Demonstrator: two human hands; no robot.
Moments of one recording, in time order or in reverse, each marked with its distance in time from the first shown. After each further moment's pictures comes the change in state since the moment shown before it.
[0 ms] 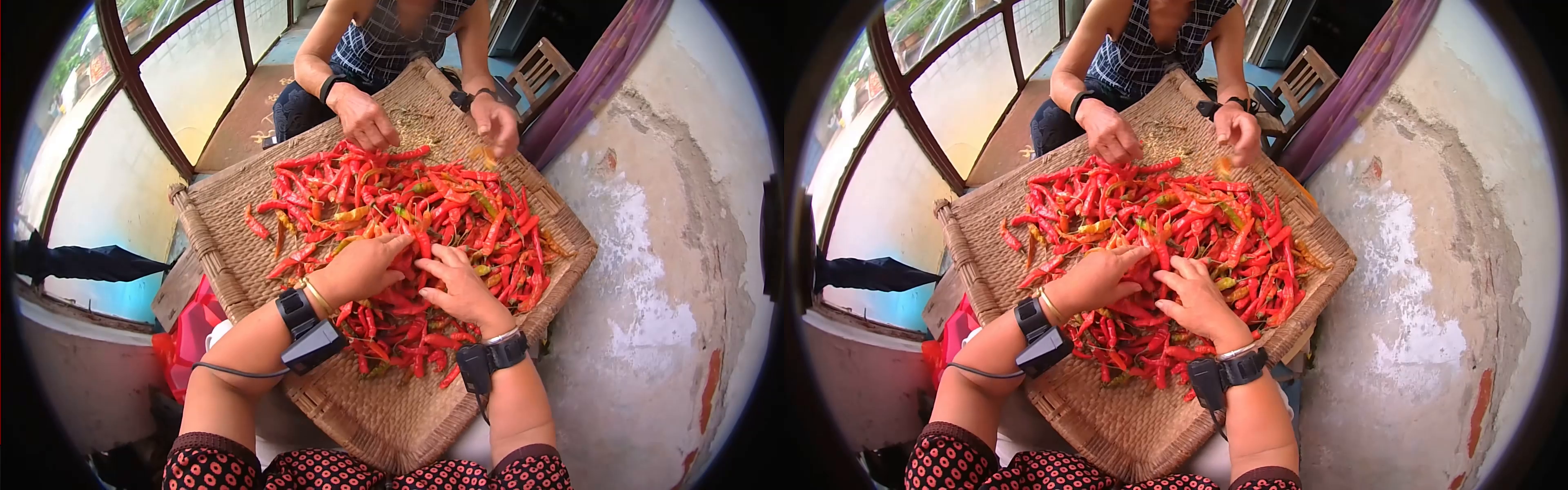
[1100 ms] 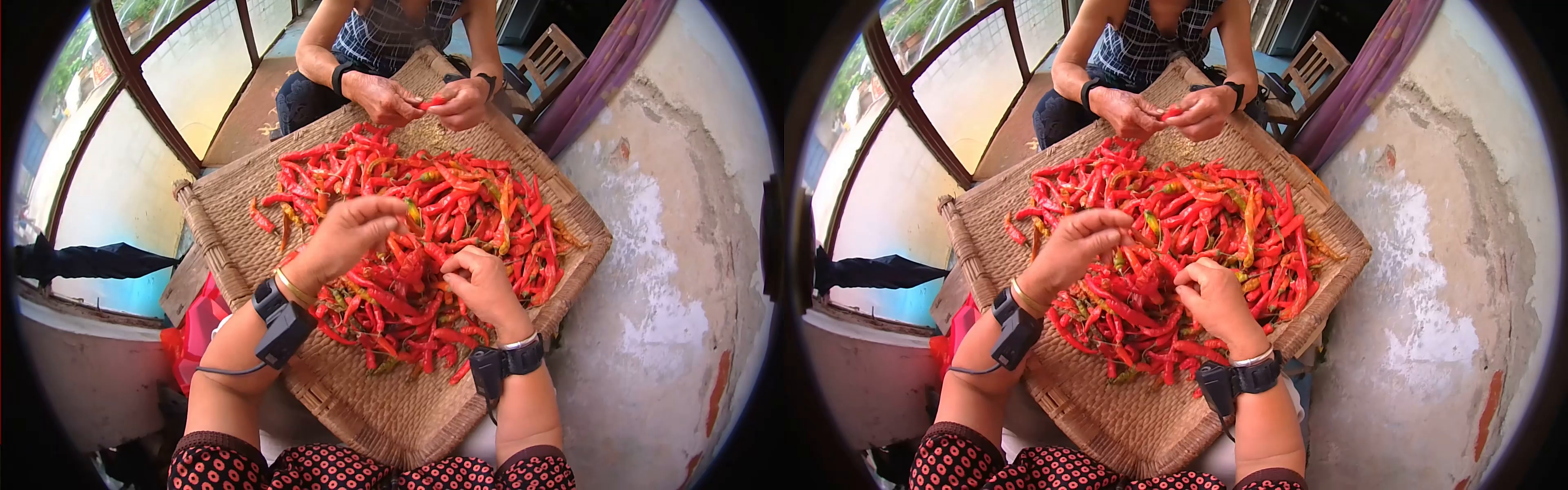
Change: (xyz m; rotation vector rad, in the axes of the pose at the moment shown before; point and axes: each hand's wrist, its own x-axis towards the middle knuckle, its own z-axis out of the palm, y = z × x) left_hand -0.002 0.000 -0.035 -1.117 0.108 -0.326; right_hand -0.006 -0.016 -0.014 0.254 0.155 0.179
